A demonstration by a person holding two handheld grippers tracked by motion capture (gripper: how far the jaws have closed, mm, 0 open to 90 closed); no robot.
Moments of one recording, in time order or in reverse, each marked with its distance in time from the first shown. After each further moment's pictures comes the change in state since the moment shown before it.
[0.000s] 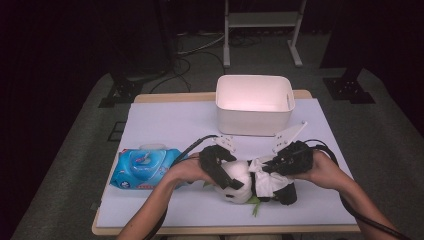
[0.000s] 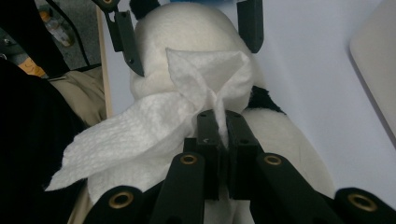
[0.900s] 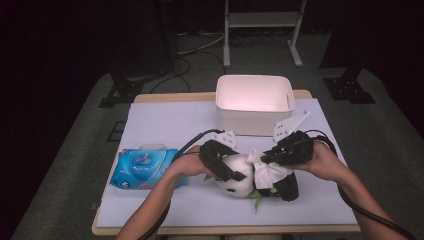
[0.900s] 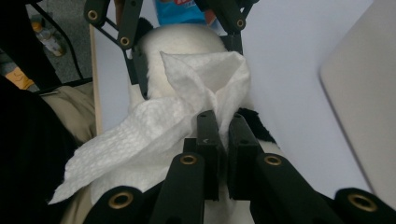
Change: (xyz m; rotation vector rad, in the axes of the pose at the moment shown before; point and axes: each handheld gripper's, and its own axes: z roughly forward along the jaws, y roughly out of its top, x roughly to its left) left arm 0.000 0.020 -0.018 -0.030 0.066 0.145; right arm -0.011 0.022 -0.016 -0.039 -0.041 -0.026
